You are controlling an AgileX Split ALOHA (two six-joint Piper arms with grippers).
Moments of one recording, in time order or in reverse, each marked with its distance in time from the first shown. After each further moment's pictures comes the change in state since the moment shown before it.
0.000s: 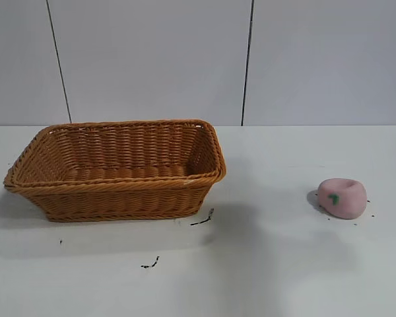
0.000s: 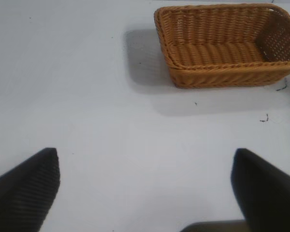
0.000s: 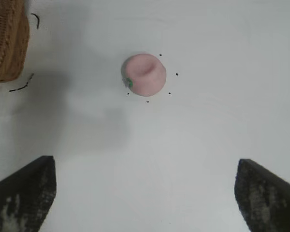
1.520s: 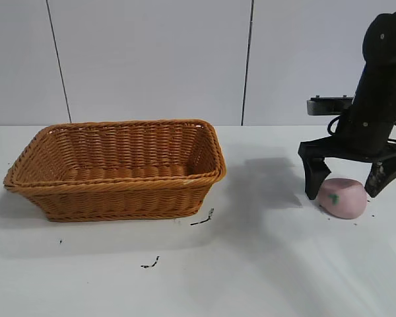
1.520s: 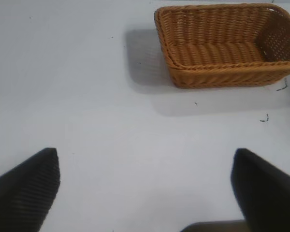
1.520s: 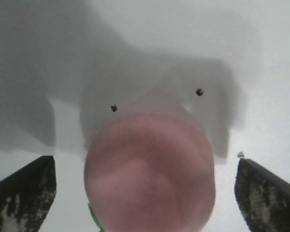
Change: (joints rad) left arm 0.000 0.000 0.000 0.000 0.000 0.000; right arm 0.058 0.992 -0.418 -0.025 -0.149 0.004
